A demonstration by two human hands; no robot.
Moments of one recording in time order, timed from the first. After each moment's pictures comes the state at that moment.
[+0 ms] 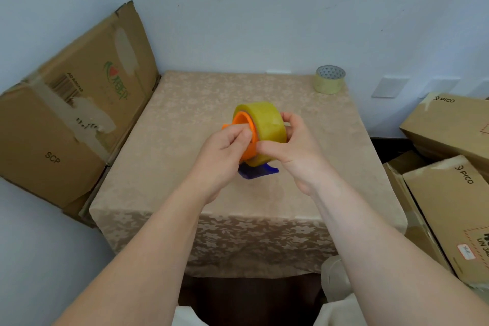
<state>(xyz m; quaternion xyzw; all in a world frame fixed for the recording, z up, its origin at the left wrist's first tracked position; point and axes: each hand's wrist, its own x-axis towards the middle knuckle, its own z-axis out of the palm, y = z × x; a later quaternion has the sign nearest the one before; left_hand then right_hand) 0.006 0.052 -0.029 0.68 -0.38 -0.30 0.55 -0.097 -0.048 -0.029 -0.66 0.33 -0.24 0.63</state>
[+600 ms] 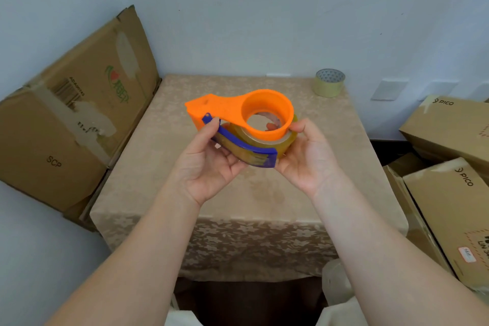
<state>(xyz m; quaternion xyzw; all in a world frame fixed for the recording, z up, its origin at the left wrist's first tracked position) 0.029 0.057 -0.037 0.33 -0.09 -0.57 0.75 -0.098 -0.055 -0.022 -0.28 0.28 -0.23 0.89</state>
